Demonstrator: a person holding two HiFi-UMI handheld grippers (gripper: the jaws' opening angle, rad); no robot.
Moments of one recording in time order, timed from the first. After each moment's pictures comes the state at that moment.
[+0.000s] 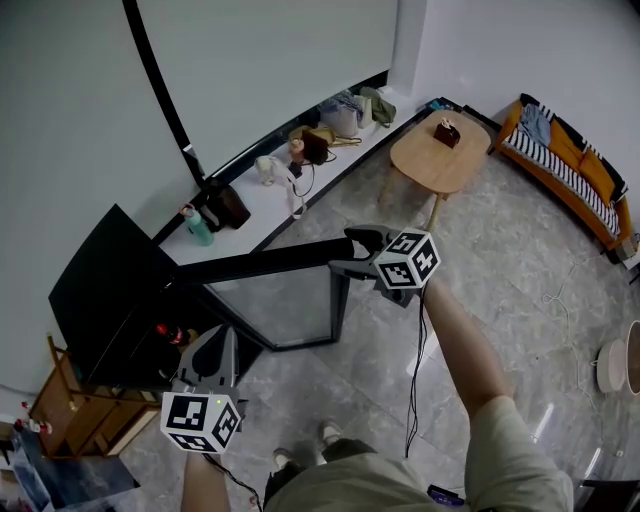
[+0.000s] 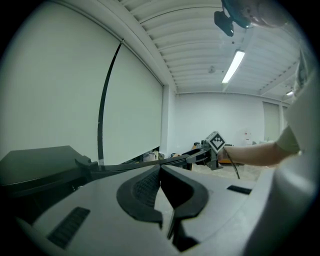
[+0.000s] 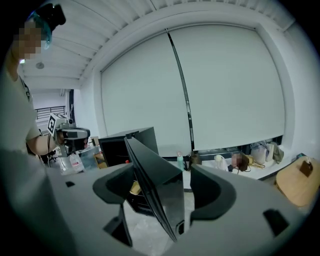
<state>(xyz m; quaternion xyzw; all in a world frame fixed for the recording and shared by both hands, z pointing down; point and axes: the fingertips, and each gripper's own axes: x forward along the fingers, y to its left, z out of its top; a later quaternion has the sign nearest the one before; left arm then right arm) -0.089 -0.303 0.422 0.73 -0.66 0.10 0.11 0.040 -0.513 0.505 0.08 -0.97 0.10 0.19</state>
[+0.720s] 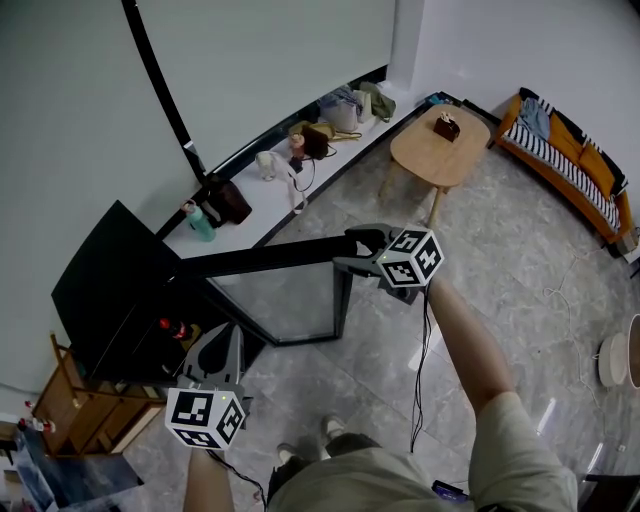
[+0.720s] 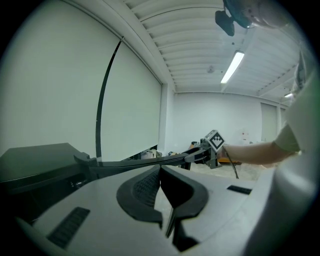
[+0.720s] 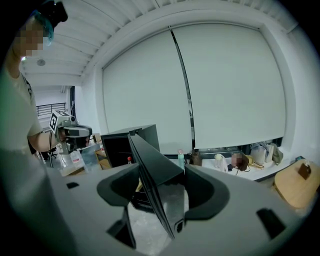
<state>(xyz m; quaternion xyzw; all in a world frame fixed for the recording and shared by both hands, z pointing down) -0.082 -0.292 0.428 0.74 -0.65 0.10 0.12 0.047 -0.495 0.507 0.08 -0.97 0.09 0.20</state>
